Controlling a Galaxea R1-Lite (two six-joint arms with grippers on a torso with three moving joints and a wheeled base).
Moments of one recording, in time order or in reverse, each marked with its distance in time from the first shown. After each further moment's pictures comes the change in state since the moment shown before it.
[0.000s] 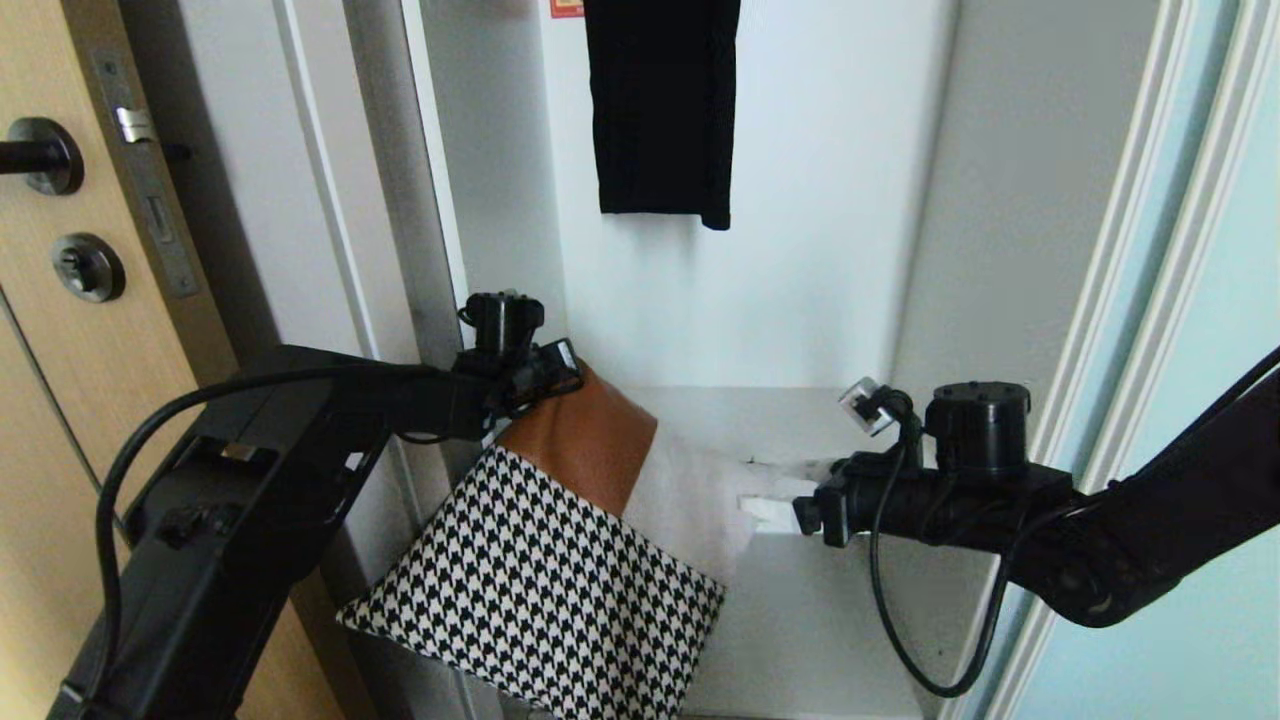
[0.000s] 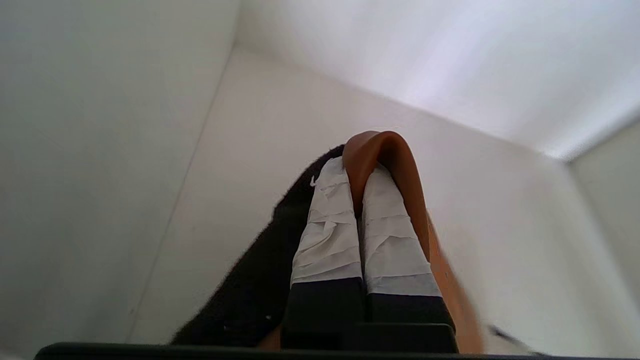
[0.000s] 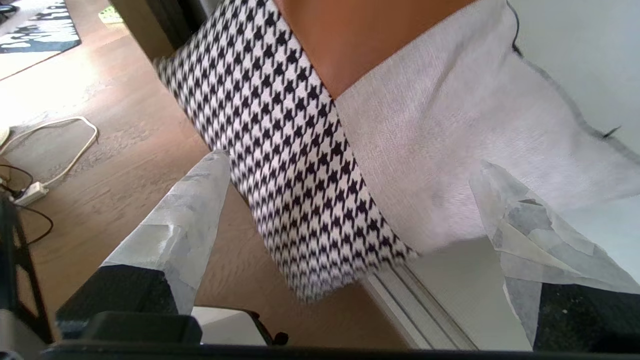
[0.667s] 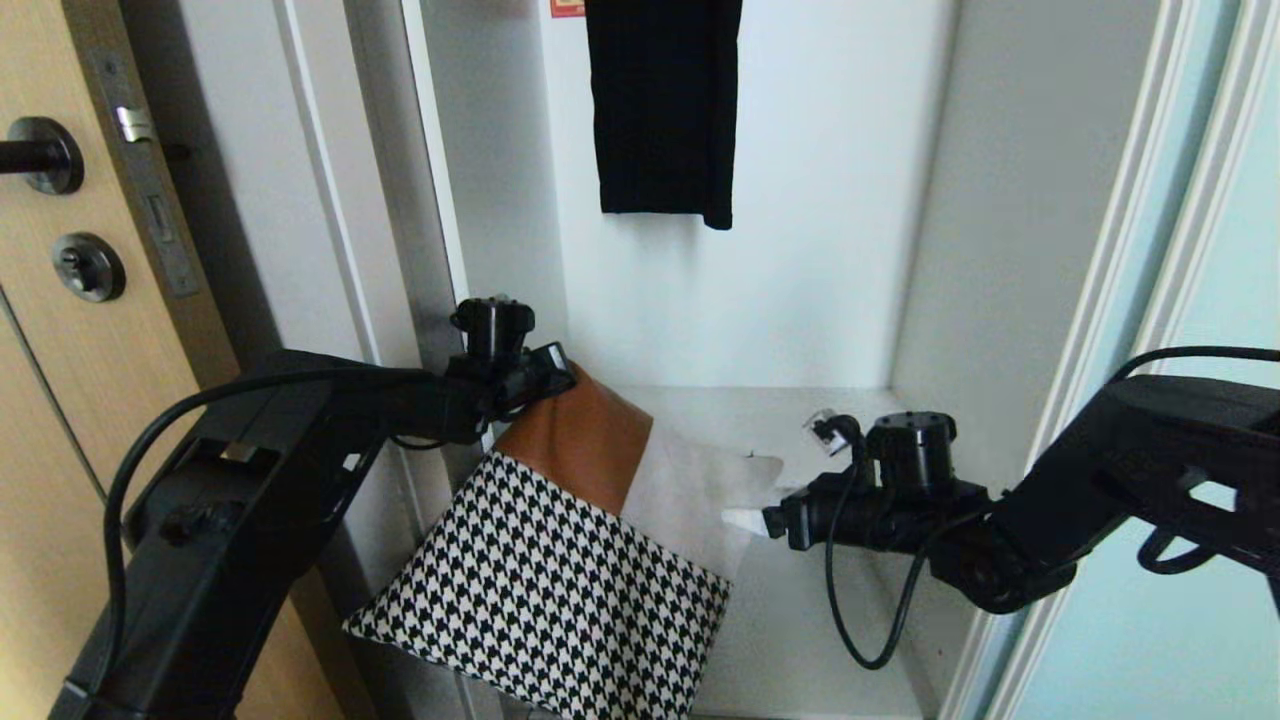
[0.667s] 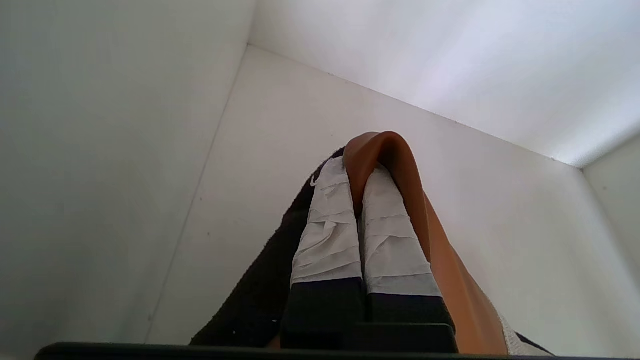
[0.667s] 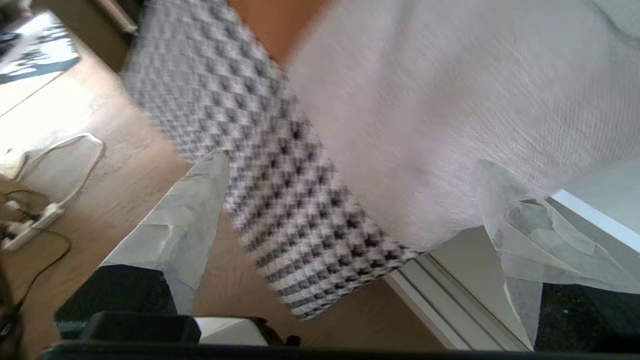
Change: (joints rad) left arm 0.029 0.015 0.000 -0.020 -0.007 -0.001; right arm -0.012 0.243 -0.154 -0.015 -0.026 0.098
